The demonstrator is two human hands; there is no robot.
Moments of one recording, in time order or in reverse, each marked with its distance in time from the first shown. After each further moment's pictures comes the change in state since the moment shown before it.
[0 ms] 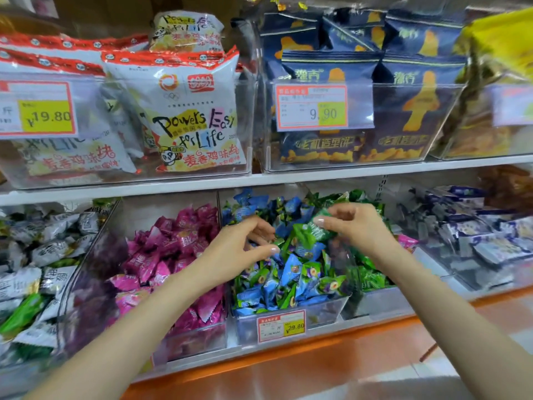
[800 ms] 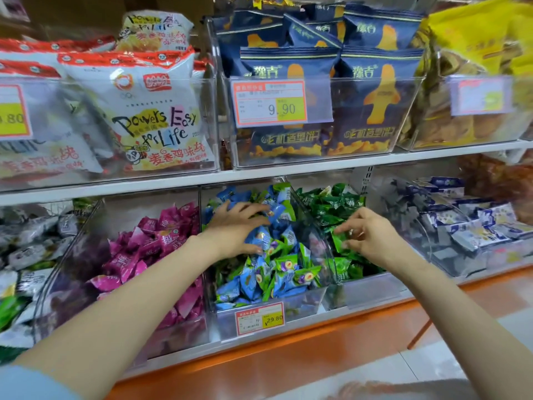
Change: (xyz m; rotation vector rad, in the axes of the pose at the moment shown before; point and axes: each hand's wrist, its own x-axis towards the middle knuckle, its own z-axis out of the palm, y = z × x) left_hand 0.059 -0.017 0.015 0.990 -0.289 0.091; right_hand -0.005 0.060 -0.058 -0.686 -0.026 -0.129
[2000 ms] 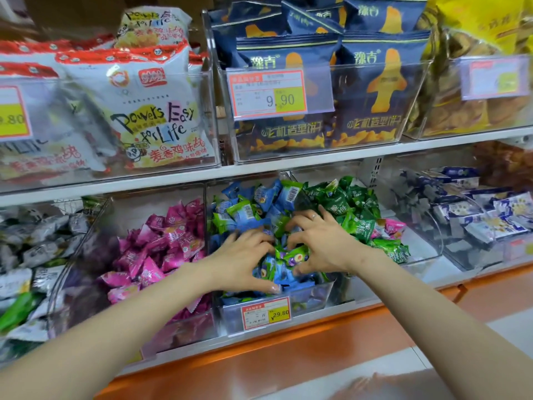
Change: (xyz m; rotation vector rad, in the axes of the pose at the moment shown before) left_hand -0.040 0.031 0.009 -0.151 -0.185 0.052; right_hand 0.016 -0.058 0.043 -0.505 -0.302 -0.439
